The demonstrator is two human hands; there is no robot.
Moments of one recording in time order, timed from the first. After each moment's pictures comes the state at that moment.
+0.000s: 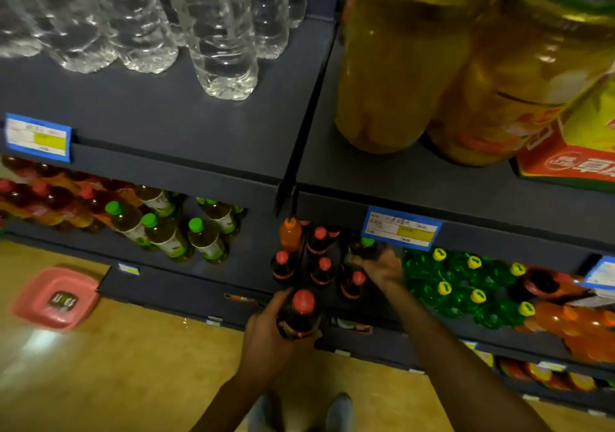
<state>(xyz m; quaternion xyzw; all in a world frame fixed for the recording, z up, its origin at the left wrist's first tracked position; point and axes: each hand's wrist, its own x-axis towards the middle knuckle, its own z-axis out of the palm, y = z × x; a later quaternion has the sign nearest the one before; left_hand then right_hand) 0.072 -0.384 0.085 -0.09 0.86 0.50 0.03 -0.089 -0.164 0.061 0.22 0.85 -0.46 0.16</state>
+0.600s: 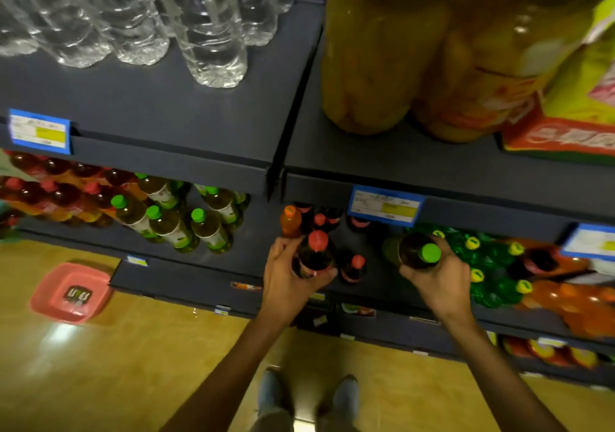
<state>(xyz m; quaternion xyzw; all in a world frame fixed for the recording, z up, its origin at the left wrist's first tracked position) 0.014 -0.358 0.114 -0.04 0.86 0.50 -0.07 -0.013 -0.090 0.131 0.15 0.93 -0.33 -0.05</state>
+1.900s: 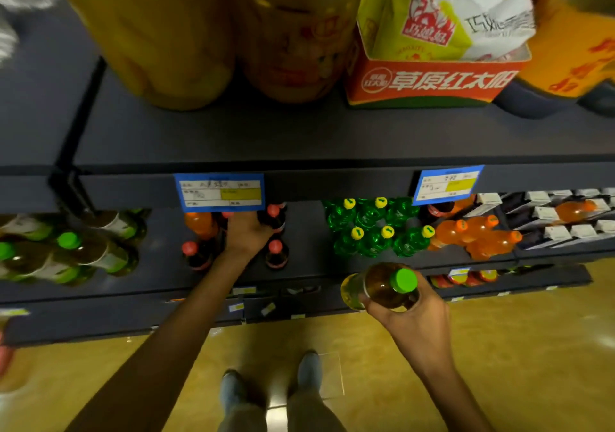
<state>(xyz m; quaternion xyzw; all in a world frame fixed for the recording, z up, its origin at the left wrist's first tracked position) -0.093 -0.265 0.082 -0.02 0.90 0.41 0.12 0.106 -0.029 0.145 0.26 0.88 -0.39 -0.07</state>
